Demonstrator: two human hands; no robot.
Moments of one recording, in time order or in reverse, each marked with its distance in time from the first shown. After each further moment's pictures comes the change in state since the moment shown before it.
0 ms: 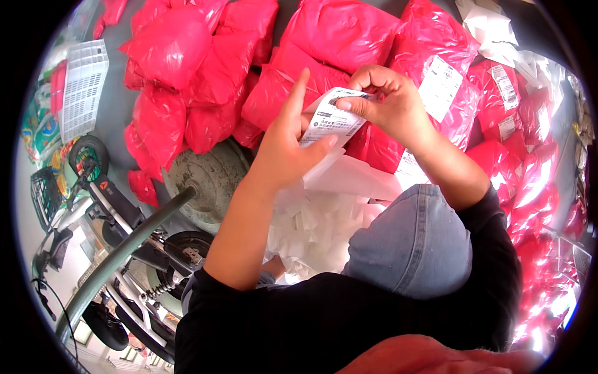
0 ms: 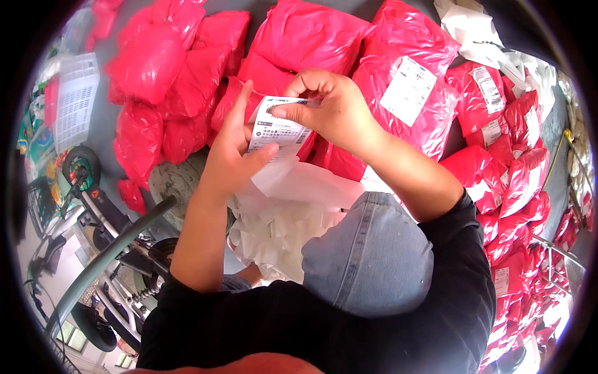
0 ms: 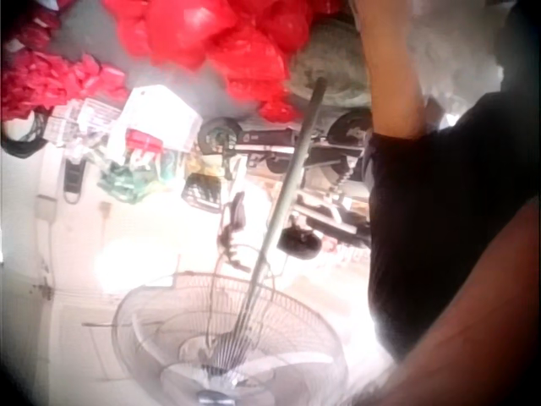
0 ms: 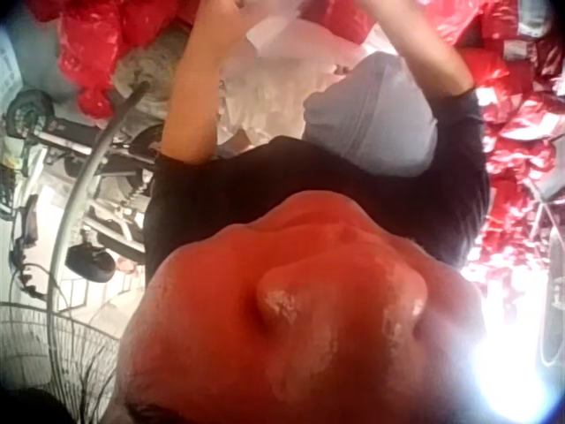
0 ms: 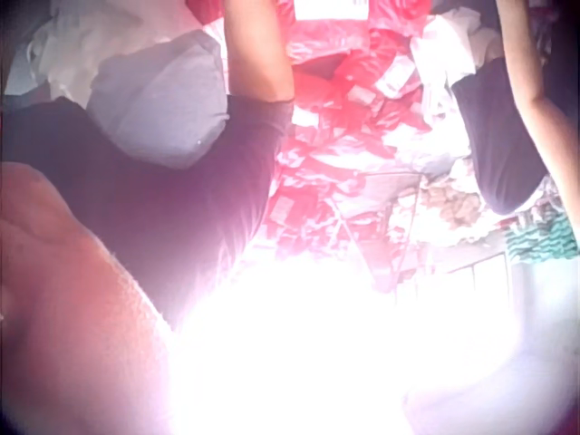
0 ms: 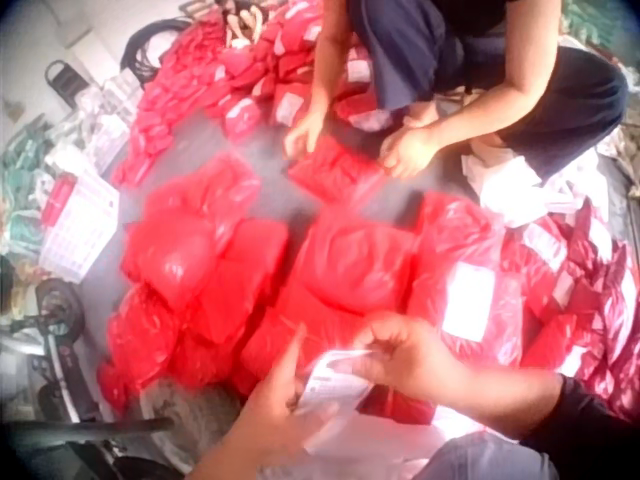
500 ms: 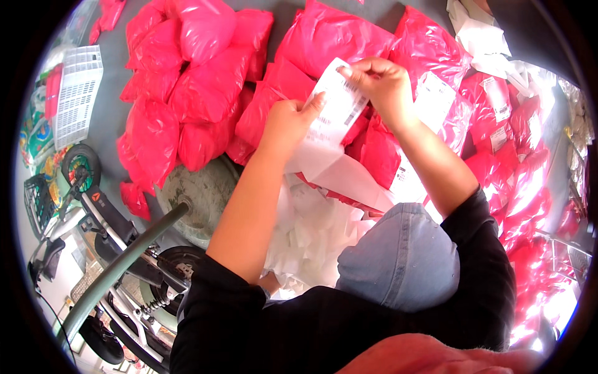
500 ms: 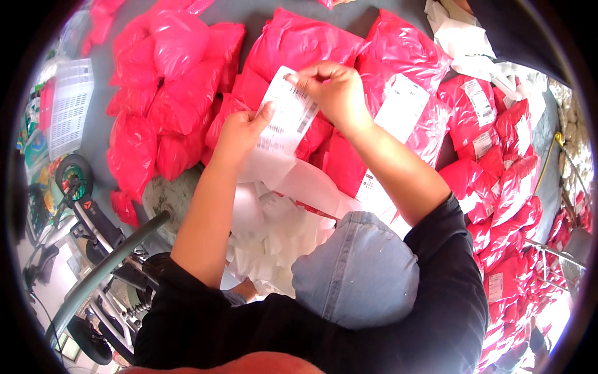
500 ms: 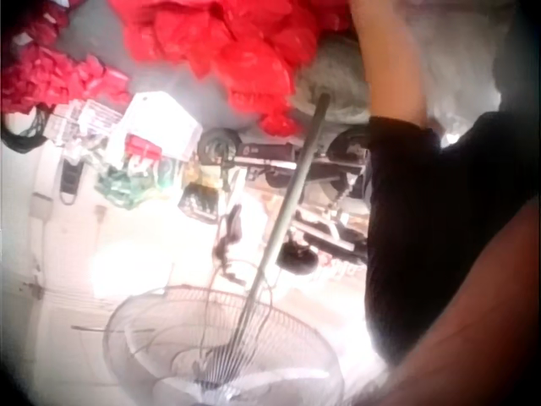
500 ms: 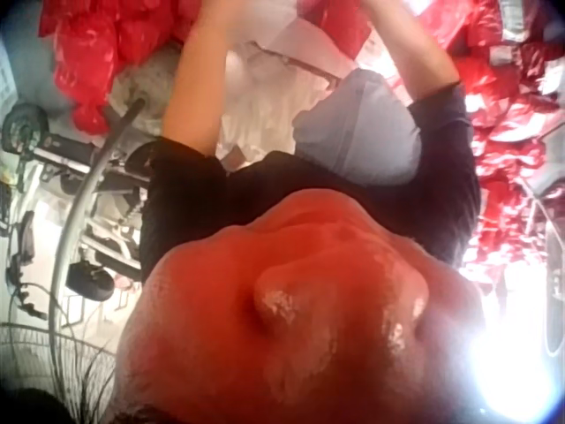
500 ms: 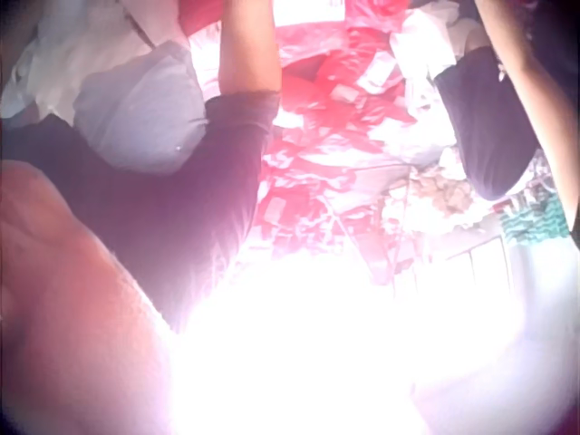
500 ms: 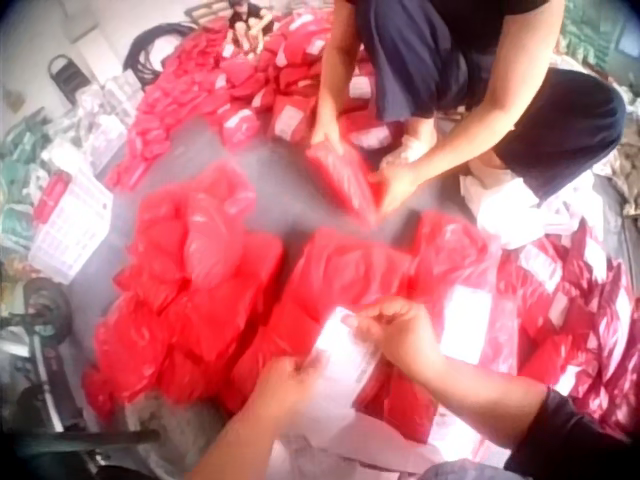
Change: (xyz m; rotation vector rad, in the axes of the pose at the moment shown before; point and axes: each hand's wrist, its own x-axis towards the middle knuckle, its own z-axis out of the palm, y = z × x) left_hand 0.065 -0.032 -0.015 0.150 0.259 -0.401; right_hand 0.048 0.041 -0.014 -0.198 0.296 -0.067
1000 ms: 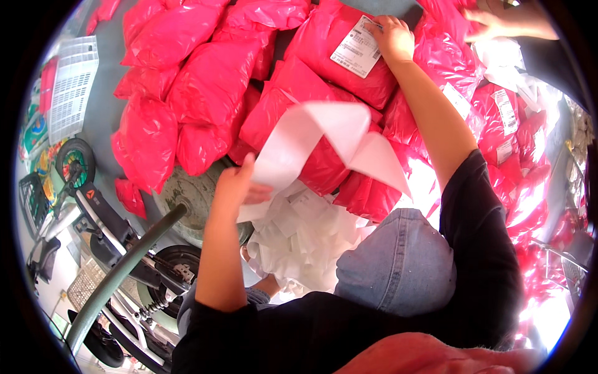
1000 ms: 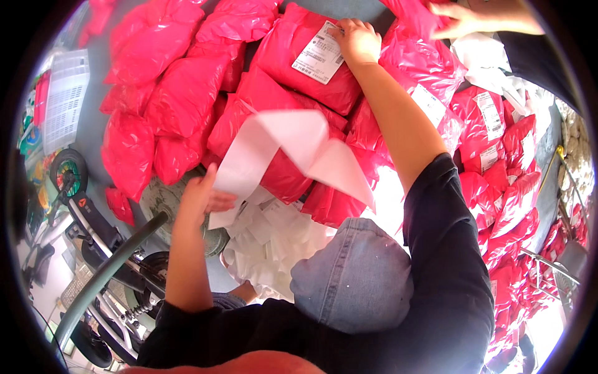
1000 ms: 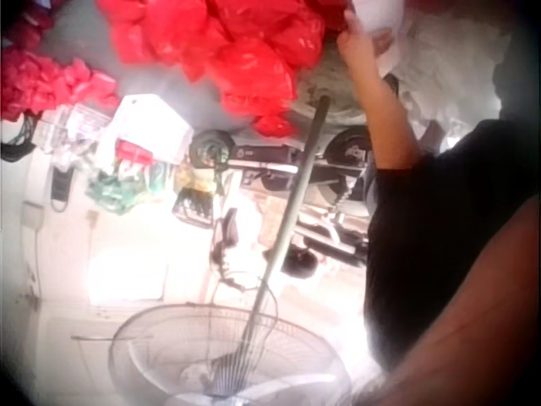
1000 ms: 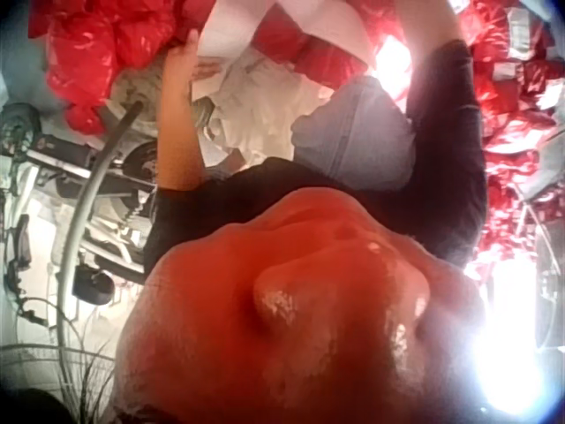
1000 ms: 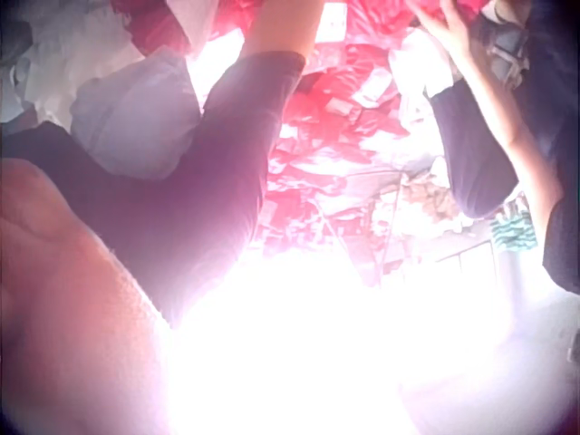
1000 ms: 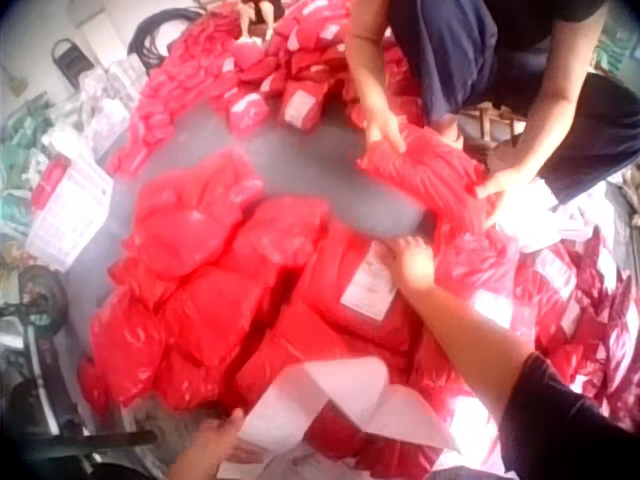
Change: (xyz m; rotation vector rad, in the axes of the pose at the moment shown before) left_hand -0.043 -0.077 -0.096 -0.156 -0.001 -0.612; right_hand 0.128 0.135 -0.028 -1.168 0.146 -0.096
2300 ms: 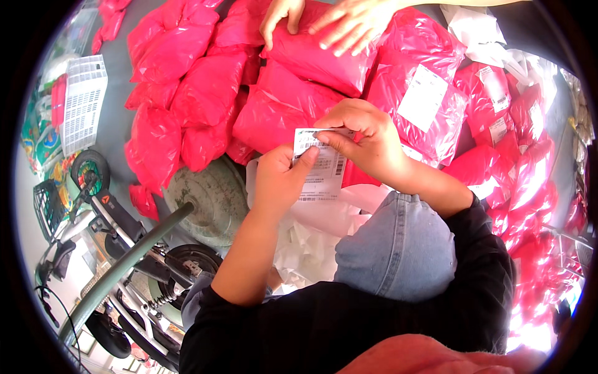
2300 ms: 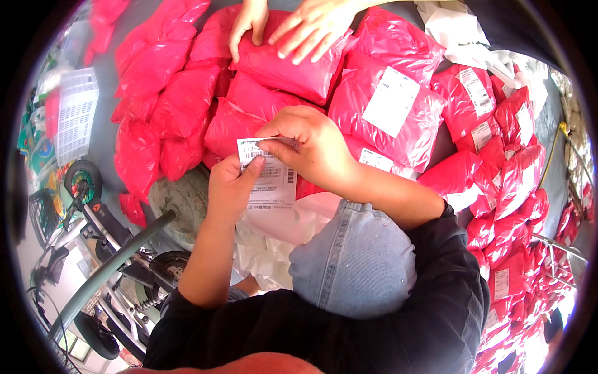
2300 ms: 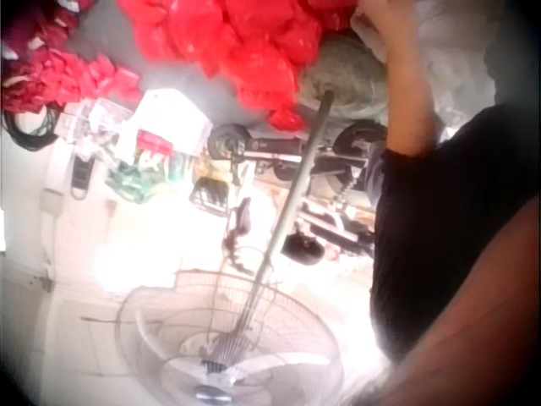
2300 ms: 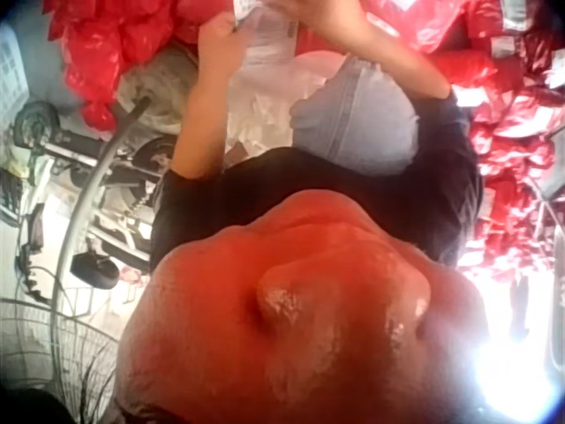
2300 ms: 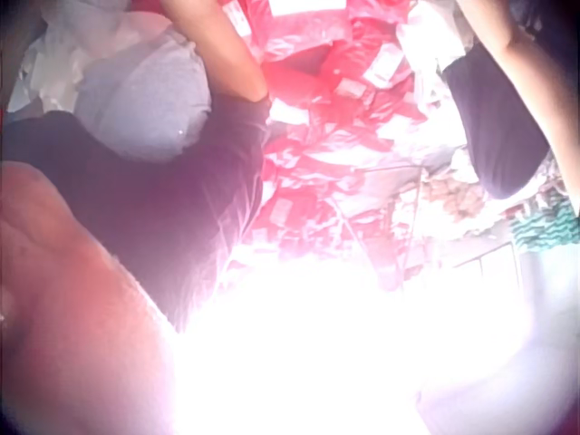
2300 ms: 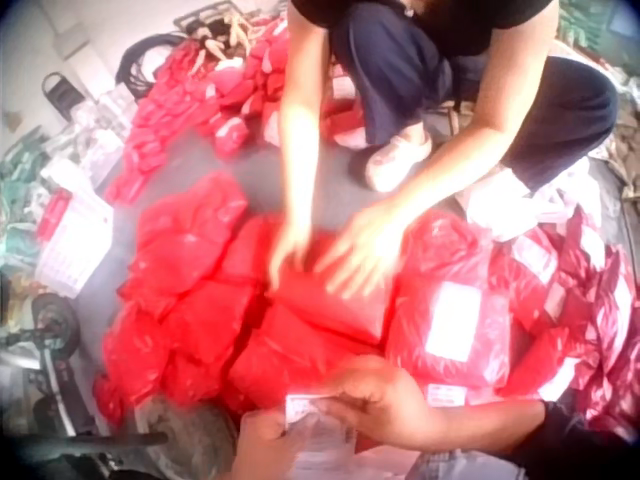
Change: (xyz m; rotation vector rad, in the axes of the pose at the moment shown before) left_hand -0.069 0.014 0.117 0.100 -0.041 0.811; right_hand -0.161 -0.088 -0.188 1.241 -0.273 -0.147
